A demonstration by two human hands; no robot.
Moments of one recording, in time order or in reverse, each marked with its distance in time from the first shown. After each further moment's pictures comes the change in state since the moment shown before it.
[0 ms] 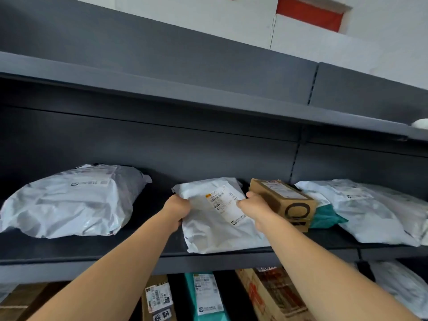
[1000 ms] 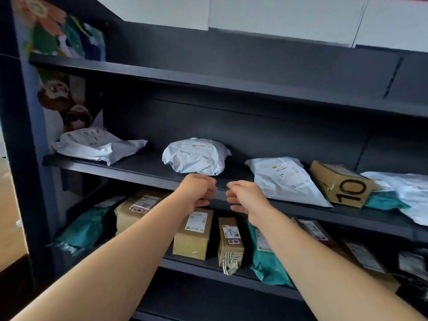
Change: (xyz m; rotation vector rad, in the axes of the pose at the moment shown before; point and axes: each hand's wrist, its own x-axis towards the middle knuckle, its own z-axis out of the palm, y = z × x) left_hand -0.261 -0.043 -0.144 -0.174 0.119 0.053; right_hand -0.245 -0.028 0.094 0.358 -0.413 -0.212
